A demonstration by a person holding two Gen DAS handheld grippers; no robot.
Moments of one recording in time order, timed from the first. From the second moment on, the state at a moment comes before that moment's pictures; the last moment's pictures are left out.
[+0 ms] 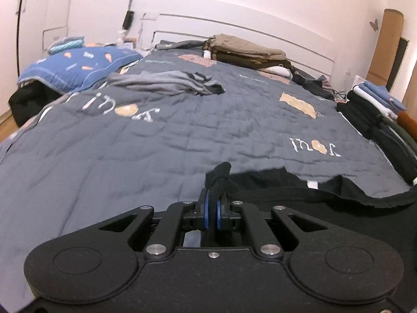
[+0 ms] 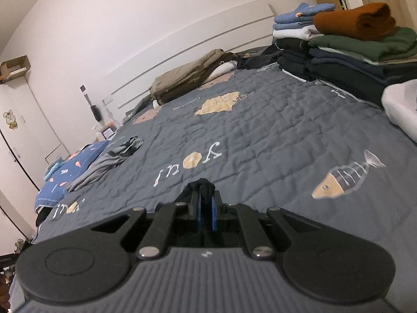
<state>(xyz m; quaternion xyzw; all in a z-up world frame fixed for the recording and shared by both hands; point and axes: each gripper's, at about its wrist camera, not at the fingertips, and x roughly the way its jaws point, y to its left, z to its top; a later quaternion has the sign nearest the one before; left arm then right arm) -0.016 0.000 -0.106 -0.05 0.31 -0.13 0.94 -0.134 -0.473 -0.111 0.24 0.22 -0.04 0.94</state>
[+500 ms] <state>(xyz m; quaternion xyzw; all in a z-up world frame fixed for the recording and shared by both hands) 0.081 -0.043 -0.129 -0.02 0.32 -0.13 0.94 -0.026 -0.495 -0.133 0.22 0.26 -0.07 0.94</state>
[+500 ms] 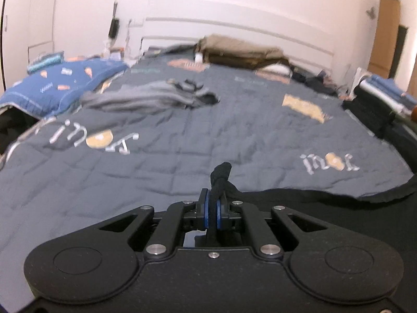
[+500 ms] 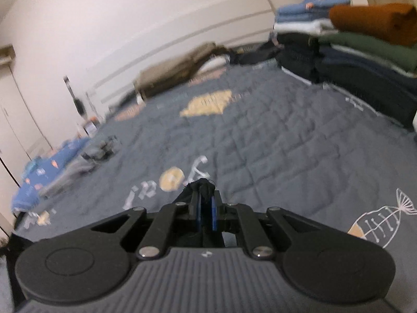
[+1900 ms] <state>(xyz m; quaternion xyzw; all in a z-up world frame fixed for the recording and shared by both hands) -0.158 0.063 -0.165 -0.37 0.38 -0.04 0.85 -0.239 -0.397 -0.150 0.39 0.31 -0.02 0.86</state>
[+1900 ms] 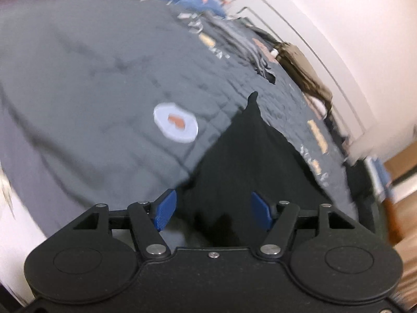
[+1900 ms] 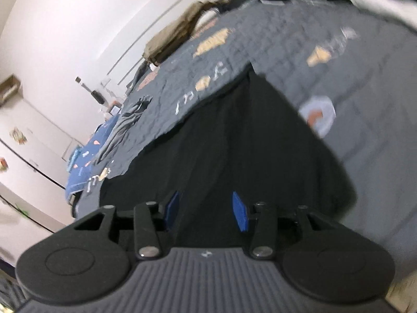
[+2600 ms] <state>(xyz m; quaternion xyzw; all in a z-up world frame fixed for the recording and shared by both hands) -0.142 0.049 -0.201 -0.43 0.40 -0.01 0.81 -0.267 -0.405 -0.192 0.50 0.33 -0.05 0.80</state>
